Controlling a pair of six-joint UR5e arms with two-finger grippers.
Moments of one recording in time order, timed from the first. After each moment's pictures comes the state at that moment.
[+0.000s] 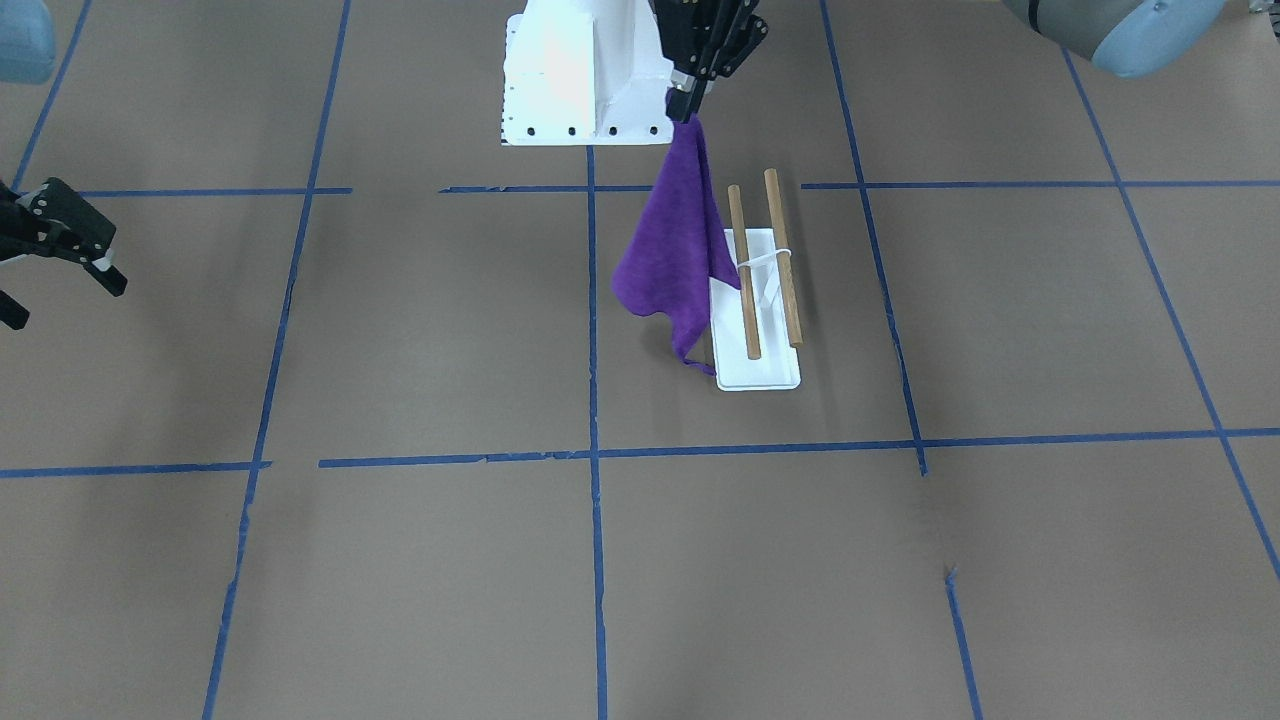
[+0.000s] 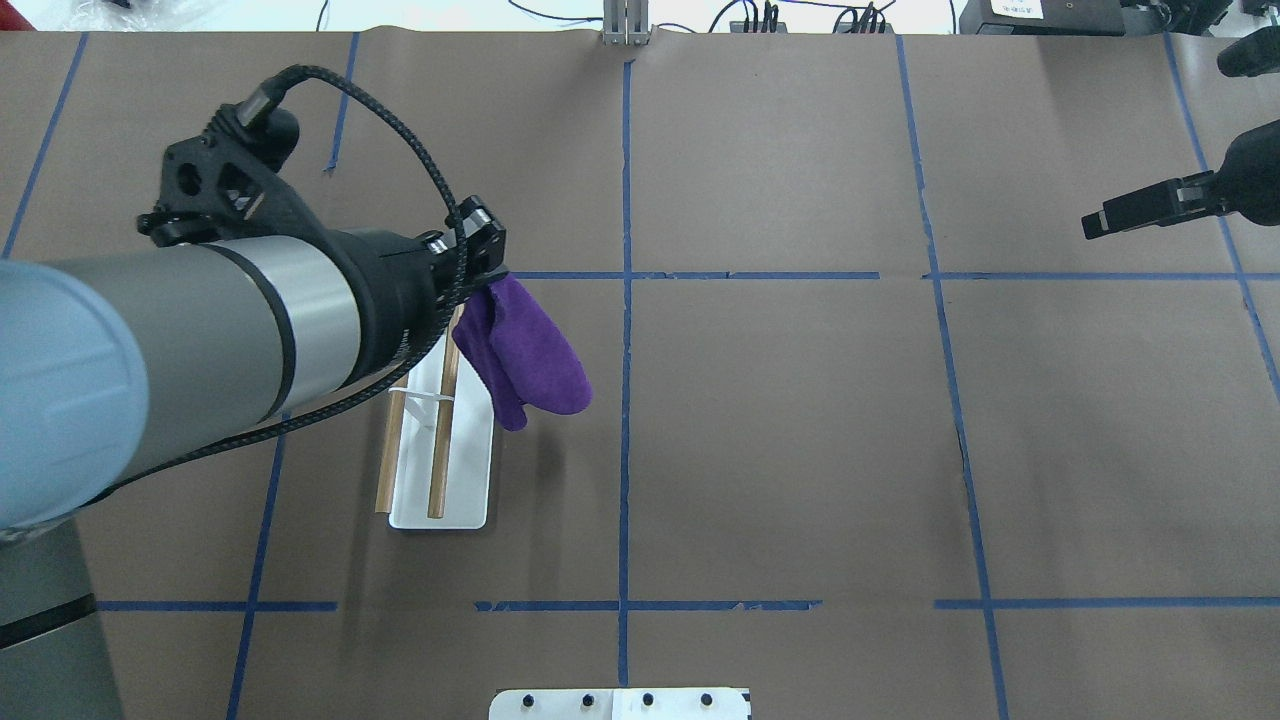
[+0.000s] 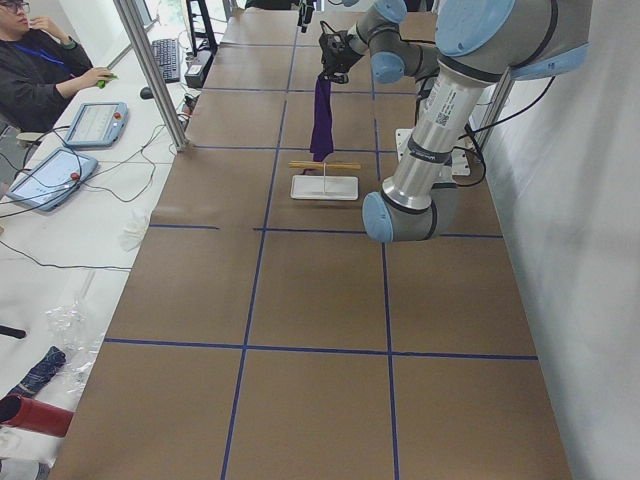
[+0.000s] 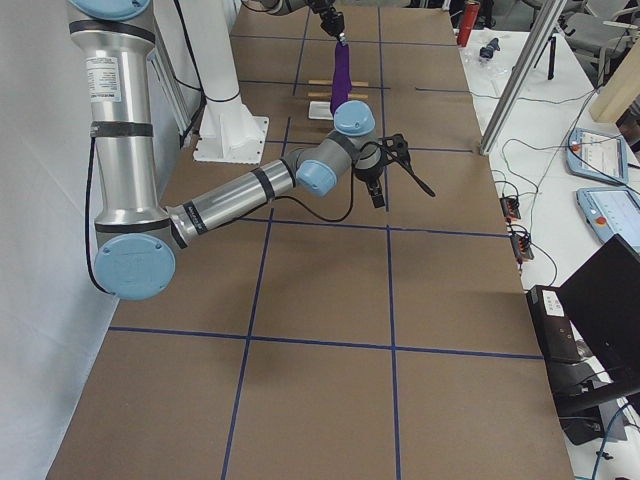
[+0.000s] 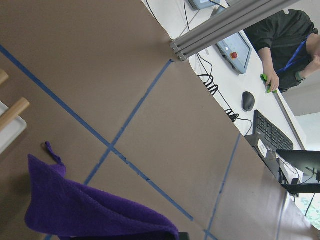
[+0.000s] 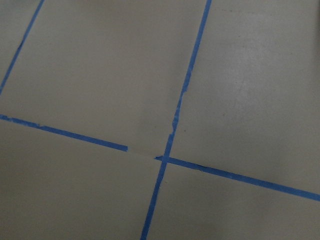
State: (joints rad) left arm -0.45 -2.17 -2.36 -1.40 -1.38 -1.90; right arm 1.16 -1.52 1.98 -1.23 2.26 0.59
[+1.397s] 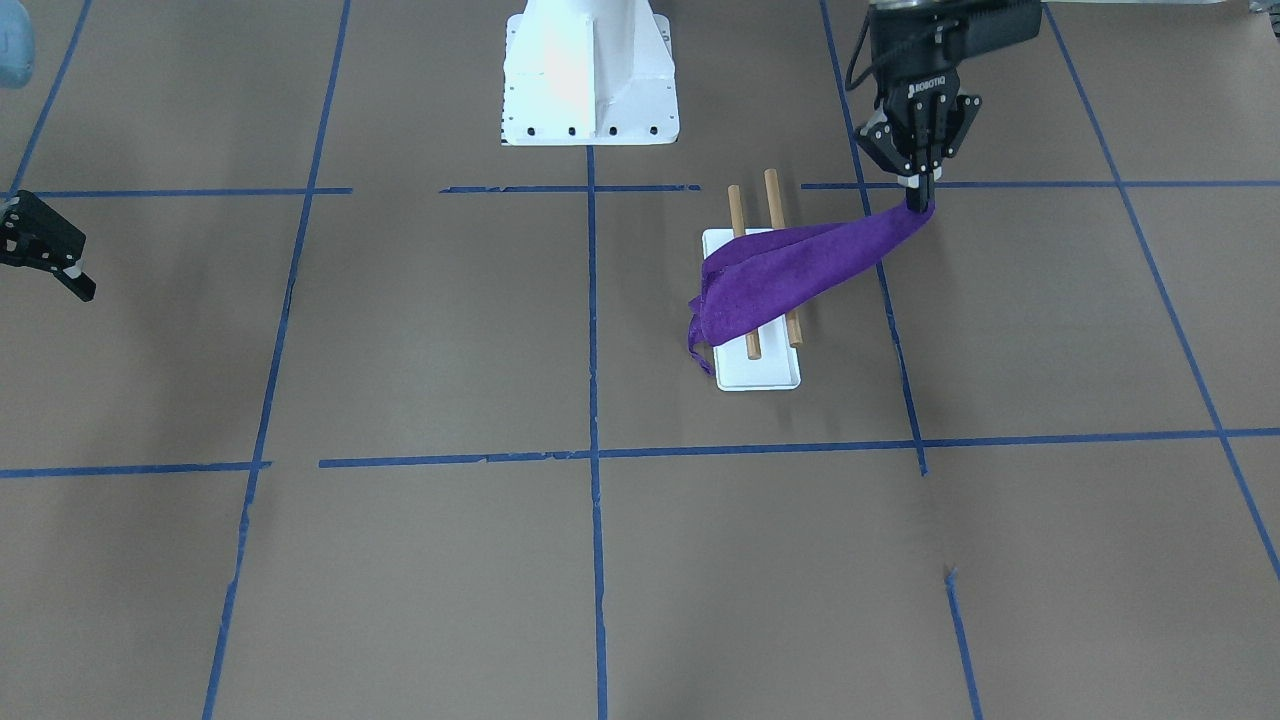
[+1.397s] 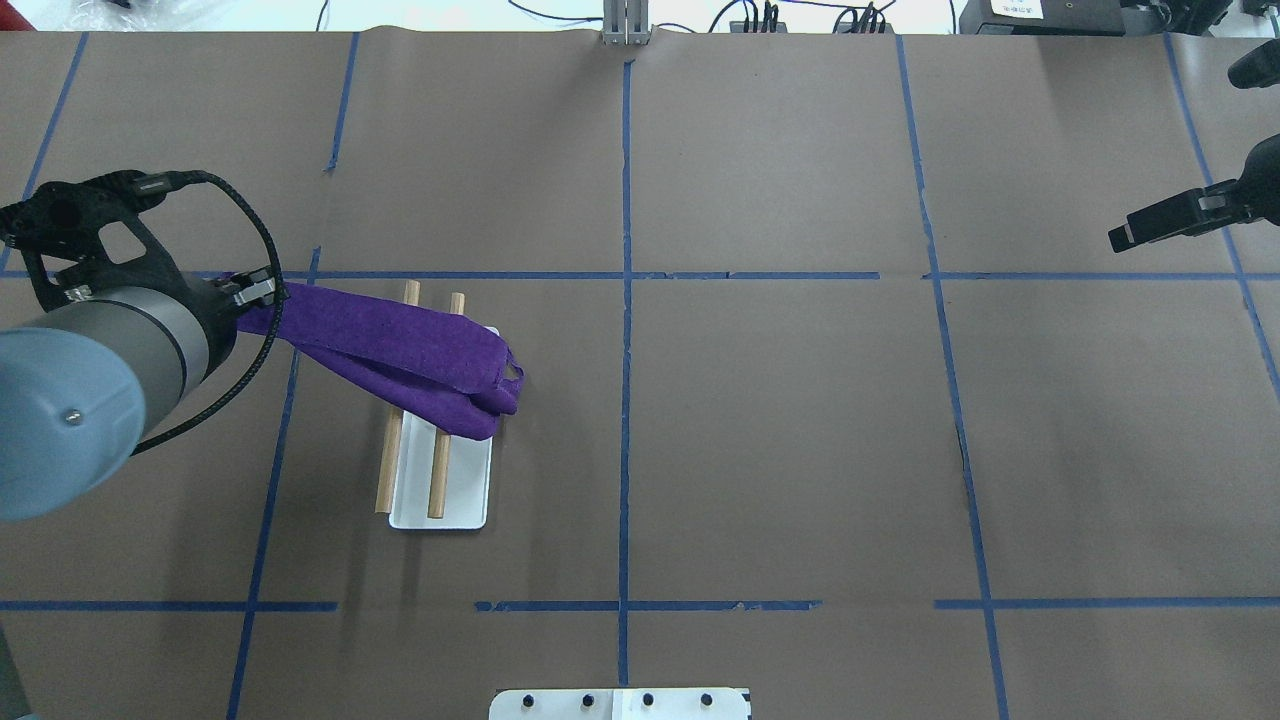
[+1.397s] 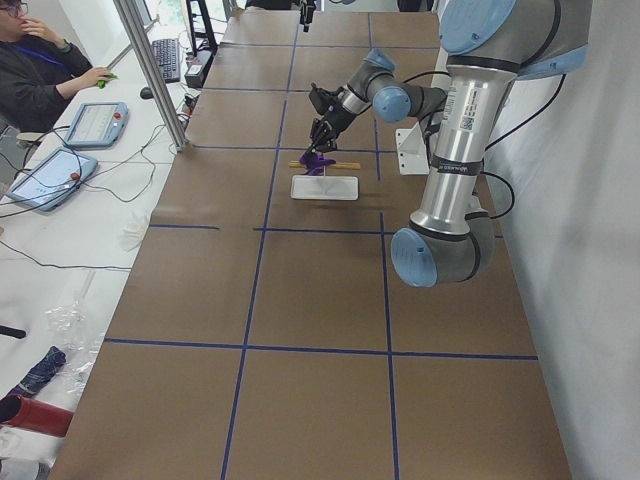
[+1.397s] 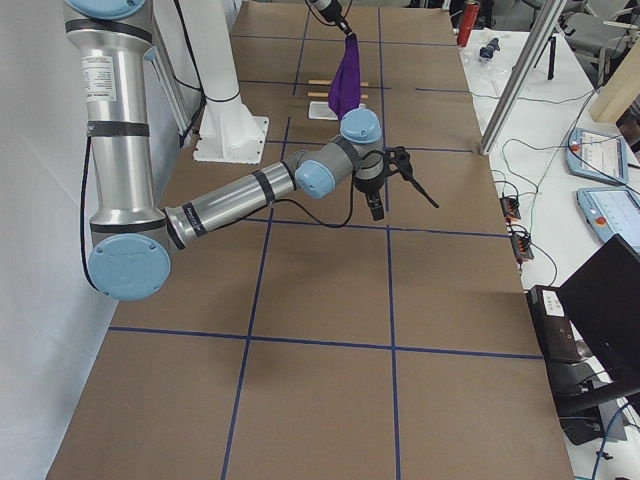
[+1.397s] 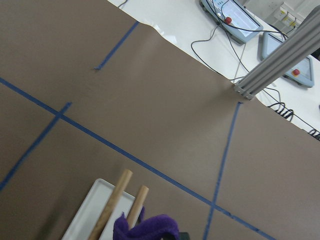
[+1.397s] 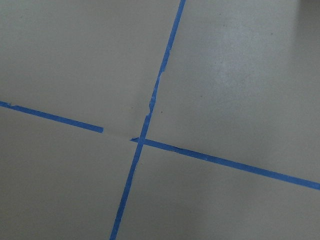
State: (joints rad) left arm -0.49 -1.83 -2.34 -1.22 -1.20 -1.61; right arm 1.18 -1.53 1.97 -1.31 2.27 0.51
